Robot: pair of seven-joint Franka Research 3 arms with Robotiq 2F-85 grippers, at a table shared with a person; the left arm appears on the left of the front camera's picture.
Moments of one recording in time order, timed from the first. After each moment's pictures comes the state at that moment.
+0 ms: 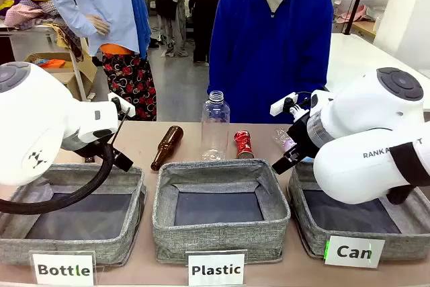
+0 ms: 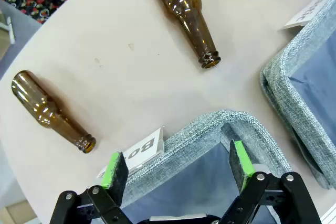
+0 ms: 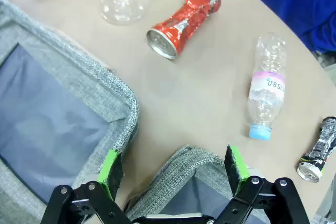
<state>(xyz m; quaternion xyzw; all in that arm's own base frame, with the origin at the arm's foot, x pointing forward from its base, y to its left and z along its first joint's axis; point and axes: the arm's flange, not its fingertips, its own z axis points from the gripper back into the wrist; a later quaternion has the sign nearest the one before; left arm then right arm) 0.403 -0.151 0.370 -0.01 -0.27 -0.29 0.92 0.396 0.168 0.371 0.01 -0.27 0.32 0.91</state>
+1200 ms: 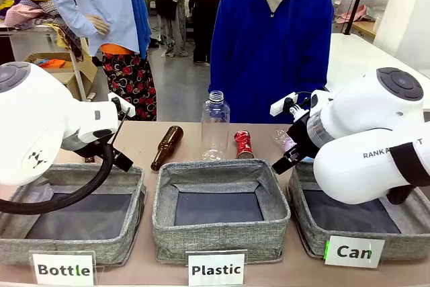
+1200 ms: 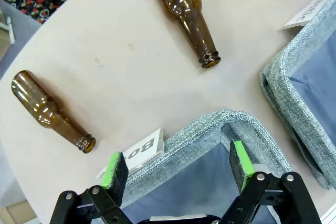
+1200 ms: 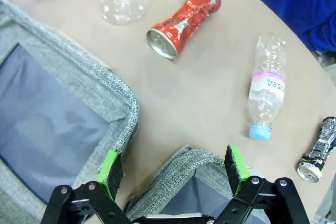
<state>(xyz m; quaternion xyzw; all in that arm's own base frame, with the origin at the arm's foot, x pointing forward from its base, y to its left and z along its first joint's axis) 0.403 -0.151 0.370 -0.01 -0.27 -0.29 0.92 0.396 0.168 0.371 0.01 -0.27 0.32 0.91</state>
